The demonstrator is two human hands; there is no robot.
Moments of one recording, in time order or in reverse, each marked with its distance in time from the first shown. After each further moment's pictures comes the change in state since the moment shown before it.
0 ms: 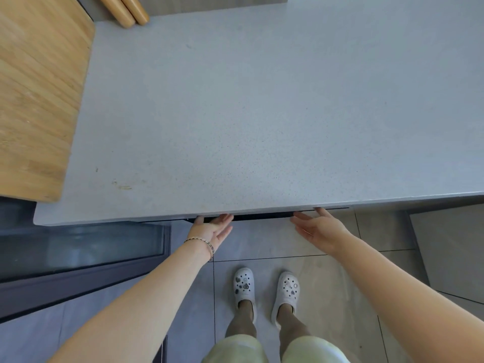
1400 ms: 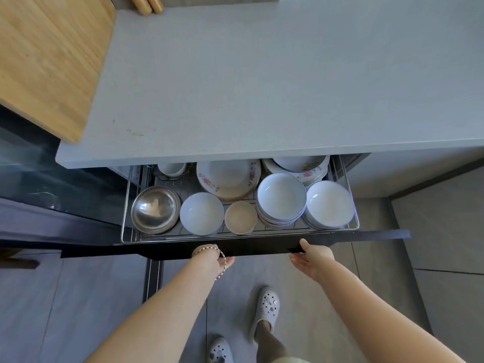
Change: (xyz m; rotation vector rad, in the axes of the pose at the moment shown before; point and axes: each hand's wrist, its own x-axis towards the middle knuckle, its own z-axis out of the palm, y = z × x) left_hand -0.055 -0.133 -0.087 0.013 0.364 -0.319; right_hand -0.089 0.151 -0.061 -0.117 0.367 0.116
